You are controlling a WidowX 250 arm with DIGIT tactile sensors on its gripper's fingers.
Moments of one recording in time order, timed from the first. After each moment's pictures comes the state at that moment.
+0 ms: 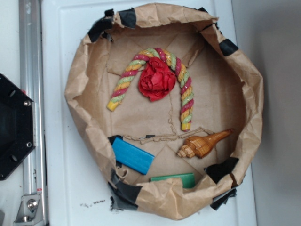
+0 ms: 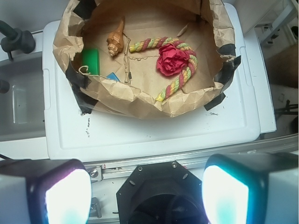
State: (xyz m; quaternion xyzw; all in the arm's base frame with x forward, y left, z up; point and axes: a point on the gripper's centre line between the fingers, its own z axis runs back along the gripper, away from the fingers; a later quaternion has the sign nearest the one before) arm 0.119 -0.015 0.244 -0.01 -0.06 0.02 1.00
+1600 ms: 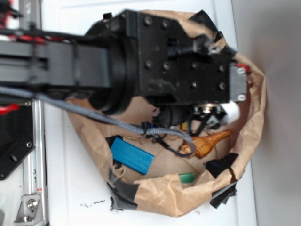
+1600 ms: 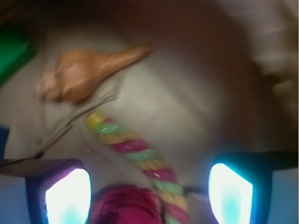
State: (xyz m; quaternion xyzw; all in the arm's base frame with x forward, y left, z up) arm 0.300 -0.002 0.059 0.05 -0.04 -0.47 0.88
